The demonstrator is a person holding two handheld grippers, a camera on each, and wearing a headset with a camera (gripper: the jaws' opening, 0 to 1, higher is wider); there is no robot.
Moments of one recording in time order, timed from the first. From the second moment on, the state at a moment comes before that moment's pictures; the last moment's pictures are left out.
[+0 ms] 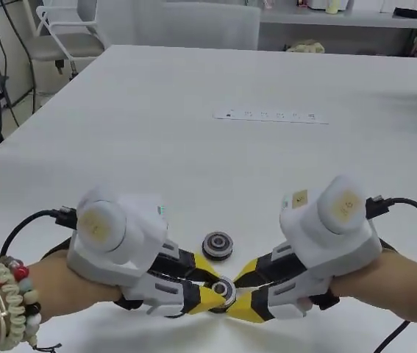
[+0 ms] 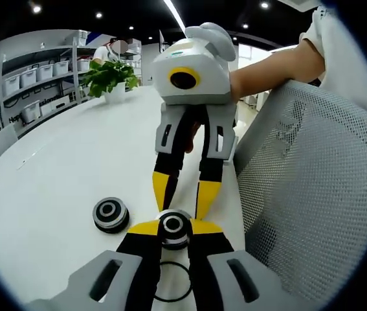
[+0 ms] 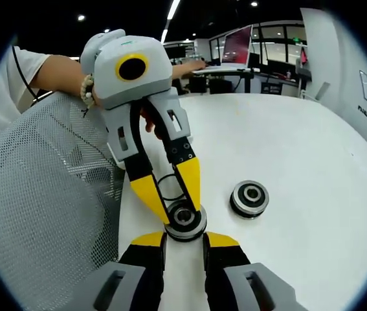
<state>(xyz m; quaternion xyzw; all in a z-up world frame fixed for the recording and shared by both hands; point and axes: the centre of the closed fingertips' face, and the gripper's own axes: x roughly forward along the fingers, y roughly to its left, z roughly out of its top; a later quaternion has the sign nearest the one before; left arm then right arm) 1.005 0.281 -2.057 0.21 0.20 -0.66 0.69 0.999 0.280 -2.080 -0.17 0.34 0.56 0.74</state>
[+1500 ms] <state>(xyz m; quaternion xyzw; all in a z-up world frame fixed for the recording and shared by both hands) 1.009 0.278 -2.062 0.20 0.19 -0.66 0.70 1.010 0.270 -2.067 -0.07 0.37 0.51 0.77</state>
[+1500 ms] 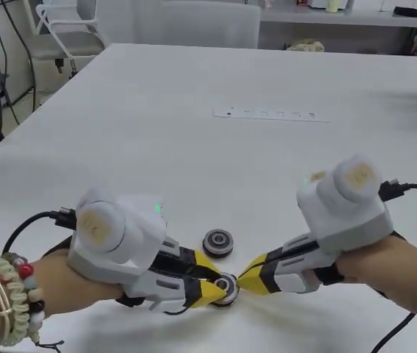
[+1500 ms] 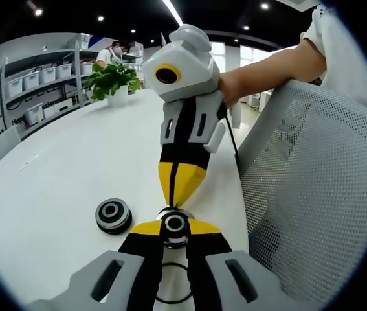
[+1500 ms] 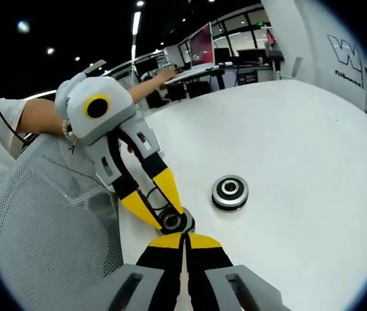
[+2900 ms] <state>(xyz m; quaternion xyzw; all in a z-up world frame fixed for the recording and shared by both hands) 1.010 0.276 -2.061 0.21 0.20 -0.65 0.70 1.013 0.274 -2.064 -0.09 0.38 0.50 0.77</state>
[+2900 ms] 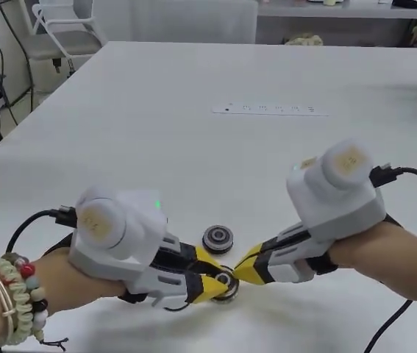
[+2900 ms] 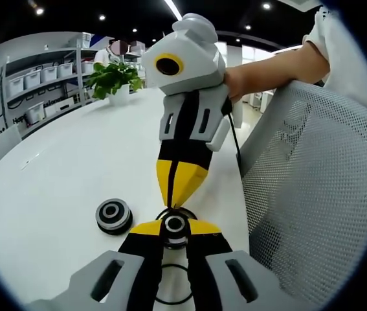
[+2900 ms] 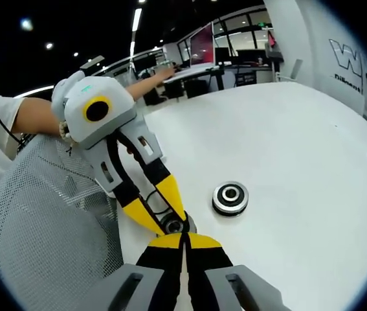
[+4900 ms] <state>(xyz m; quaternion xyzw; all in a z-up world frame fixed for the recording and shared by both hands) 0.986 0.377 -1.963 0.19 0.19 -0.60 0.76 1.017 0.288 -2.033 -0.05 0.34 0.51 0.79</state>
